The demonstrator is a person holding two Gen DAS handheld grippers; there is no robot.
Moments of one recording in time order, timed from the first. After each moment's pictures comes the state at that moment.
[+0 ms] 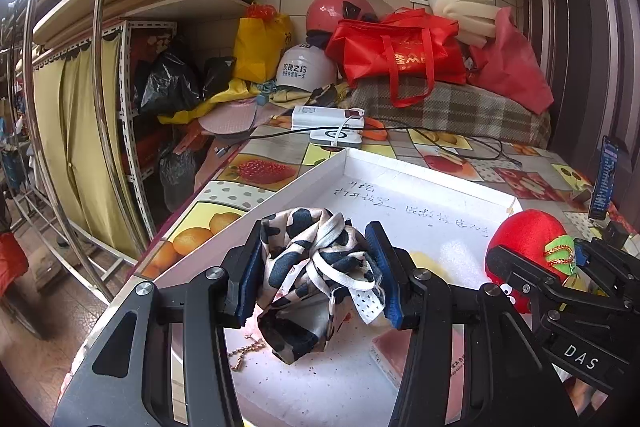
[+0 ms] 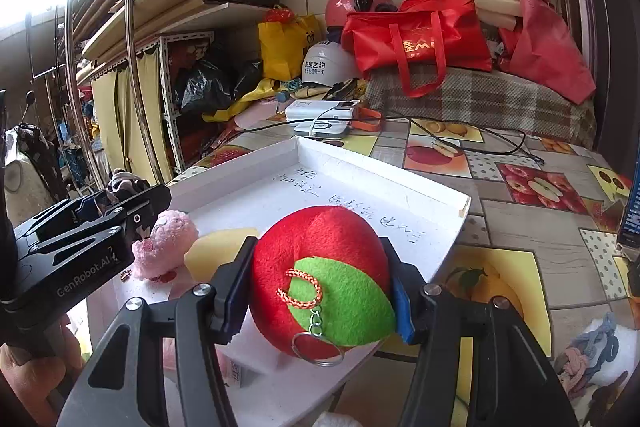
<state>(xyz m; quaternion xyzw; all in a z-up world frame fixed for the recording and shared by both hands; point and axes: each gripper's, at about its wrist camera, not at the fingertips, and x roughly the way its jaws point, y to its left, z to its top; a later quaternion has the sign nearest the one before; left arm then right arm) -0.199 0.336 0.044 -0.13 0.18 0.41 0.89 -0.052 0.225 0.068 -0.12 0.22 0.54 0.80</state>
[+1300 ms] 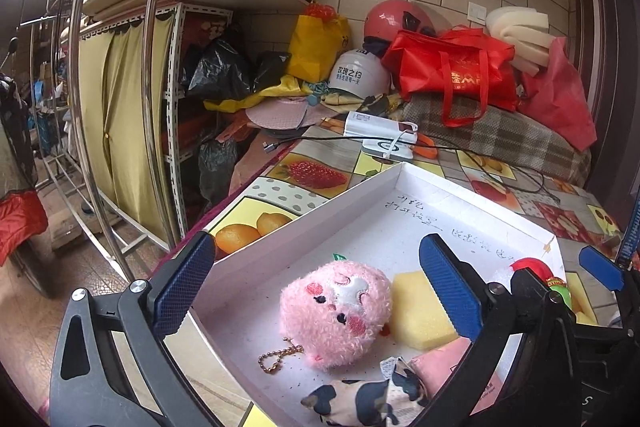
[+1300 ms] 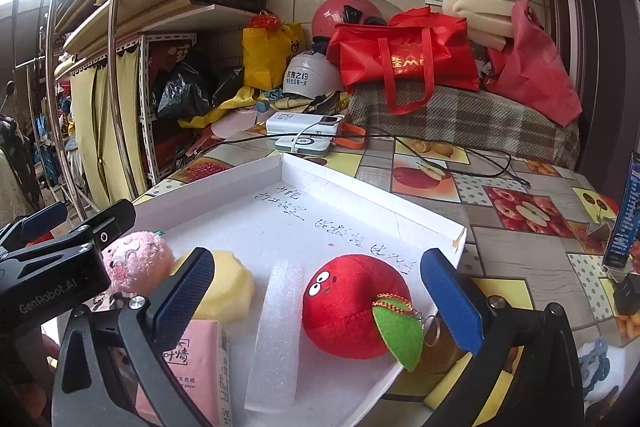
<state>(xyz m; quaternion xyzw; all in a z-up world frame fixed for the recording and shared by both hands) -0.214 0.356 0.044 -0.17 0.15 0.48 0.85 -0.056 0.247 0.071 -0.14 0.18 0.50 0.83</state>
